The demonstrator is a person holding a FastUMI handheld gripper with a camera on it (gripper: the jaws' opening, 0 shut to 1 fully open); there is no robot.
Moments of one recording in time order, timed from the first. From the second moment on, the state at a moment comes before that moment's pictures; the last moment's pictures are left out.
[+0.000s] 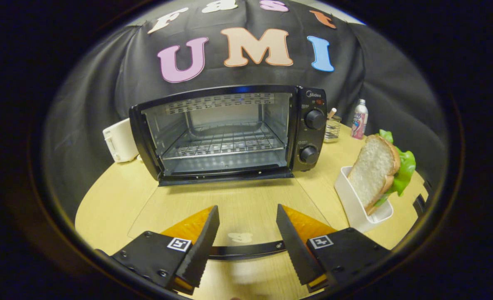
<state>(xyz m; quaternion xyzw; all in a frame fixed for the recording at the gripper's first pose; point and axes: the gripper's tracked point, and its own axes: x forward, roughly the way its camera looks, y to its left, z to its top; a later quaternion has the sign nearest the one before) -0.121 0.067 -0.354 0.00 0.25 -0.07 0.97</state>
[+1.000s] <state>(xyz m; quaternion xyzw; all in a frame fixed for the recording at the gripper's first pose) -0.128 -0.131 -0.251 0.02 0.13 -0.16 0.98</state>
